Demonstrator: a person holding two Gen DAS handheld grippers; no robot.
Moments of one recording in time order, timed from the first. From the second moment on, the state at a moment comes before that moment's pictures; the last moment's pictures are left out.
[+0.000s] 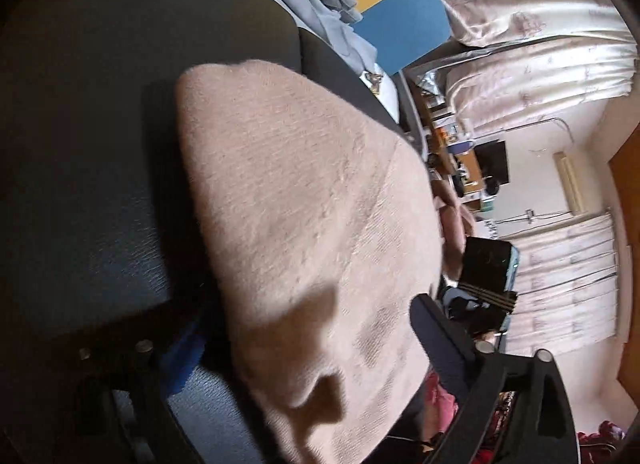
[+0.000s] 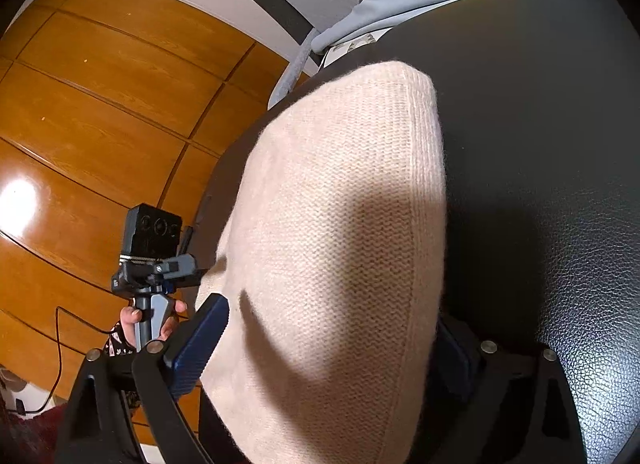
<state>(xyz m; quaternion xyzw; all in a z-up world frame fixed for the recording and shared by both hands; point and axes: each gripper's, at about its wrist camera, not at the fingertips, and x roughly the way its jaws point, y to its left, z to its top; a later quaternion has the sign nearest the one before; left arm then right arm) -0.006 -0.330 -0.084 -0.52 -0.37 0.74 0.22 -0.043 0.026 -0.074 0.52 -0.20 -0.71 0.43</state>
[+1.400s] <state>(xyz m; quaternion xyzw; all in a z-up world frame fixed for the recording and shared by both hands) 0.145 -0.415 0.021 -0.31 -0.25 0.92 0.01 0.052 -0.074 0.051 0.41 -0.03 -0.72 0.56</state>
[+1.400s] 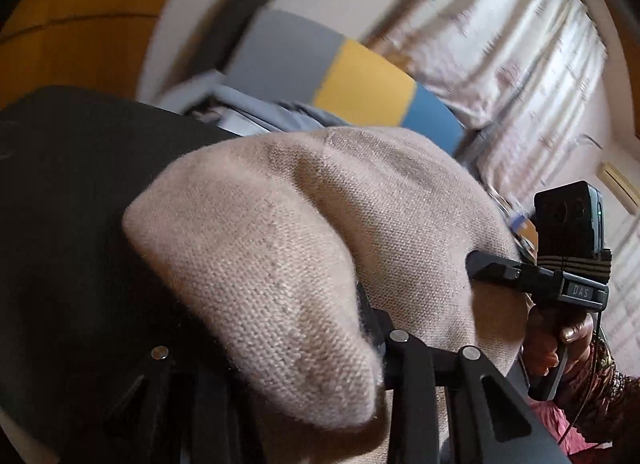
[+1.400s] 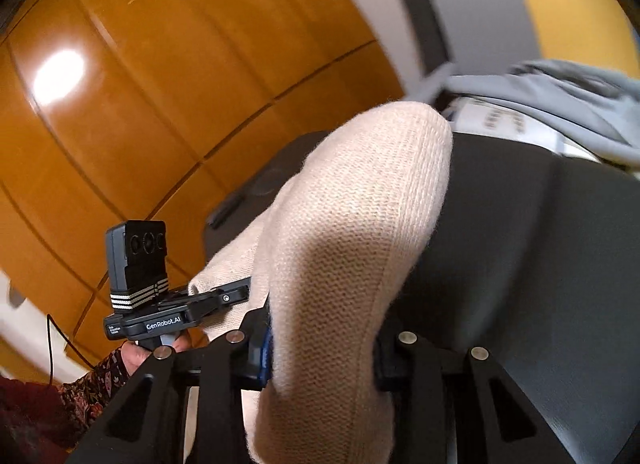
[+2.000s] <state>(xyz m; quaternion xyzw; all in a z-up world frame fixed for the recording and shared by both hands) 0.217 -0.632 -0.016 -0.26 -0.29 0.88 -0.27 0.063 -0.386 0.005 0.42 0.06 -0.64 0.64</state>
